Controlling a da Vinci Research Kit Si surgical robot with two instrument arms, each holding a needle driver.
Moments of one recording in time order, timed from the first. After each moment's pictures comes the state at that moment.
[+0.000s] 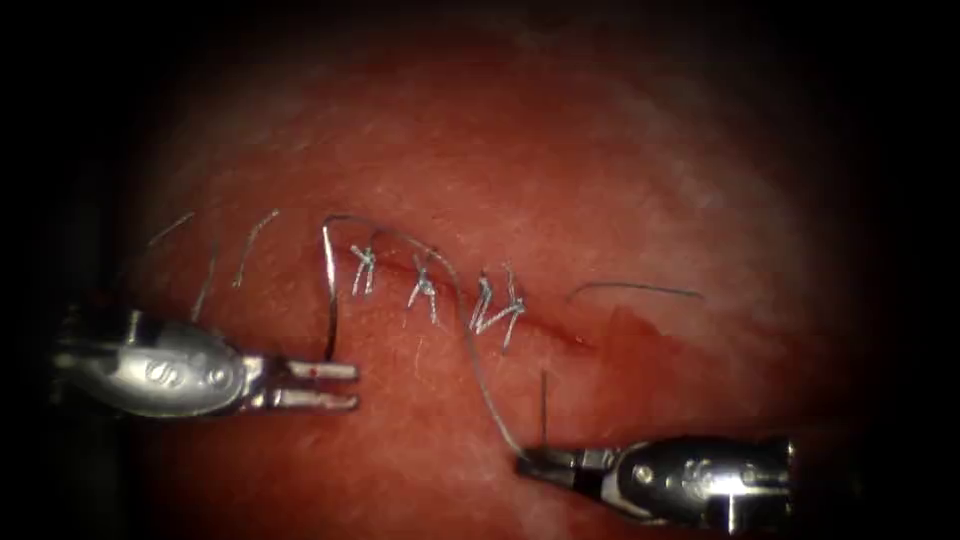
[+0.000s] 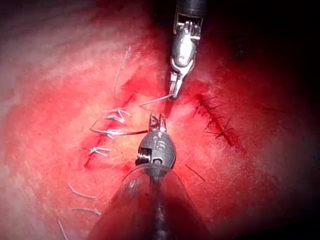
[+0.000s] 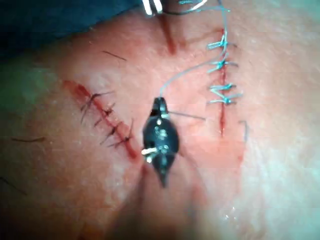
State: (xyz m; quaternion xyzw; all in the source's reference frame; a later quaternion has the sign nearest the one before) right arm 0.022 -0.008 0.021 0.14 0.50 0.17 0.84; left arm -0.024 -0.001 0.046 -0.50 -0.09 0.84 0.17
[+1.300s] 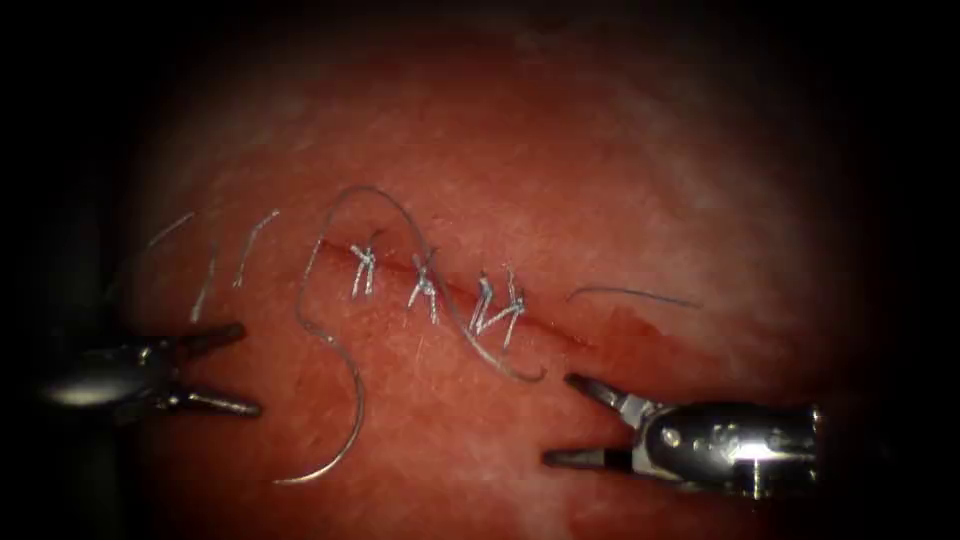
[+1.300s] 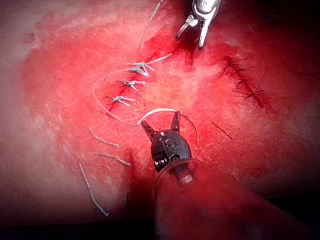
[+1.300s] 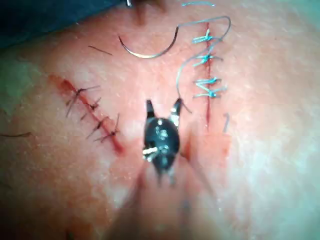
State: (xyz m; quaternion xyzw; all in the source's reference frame) right arm 0.020 -0.005 0.023 0.09 0.47 0.22 0.85; left arm -0.016 -0.002 0.055 -0.40 -0.13 0.78 0.46
